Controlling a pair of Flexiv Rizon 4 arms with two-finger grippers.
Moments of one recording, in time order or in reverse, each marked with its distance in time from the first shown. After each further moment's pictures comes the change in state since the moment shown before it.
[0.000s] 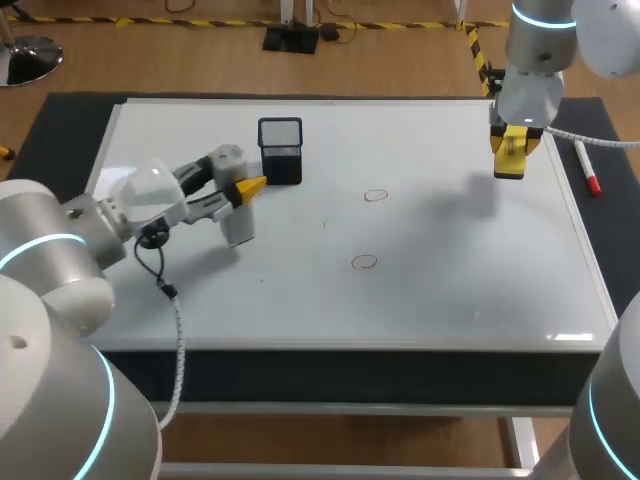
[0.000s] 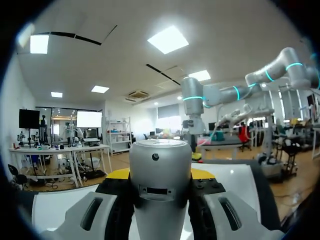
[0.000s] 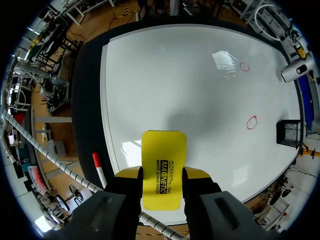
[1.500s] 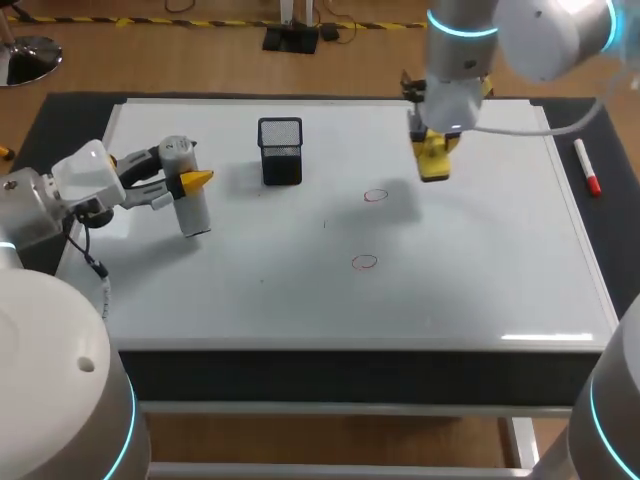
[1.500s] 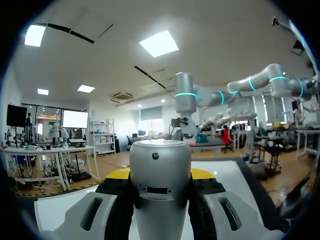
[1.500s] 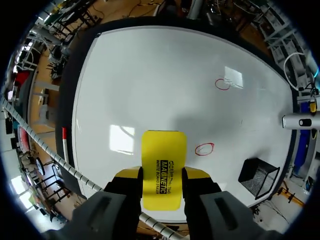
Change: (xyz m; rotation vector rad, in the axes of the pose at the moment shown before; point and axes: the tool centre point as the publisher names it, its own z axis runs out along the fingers) left arm -0.057 0.002 -0.042 0.029 0.177 -0.020; right arm -0.142 0.041 -0.016 0.052 -0.038 -0.298
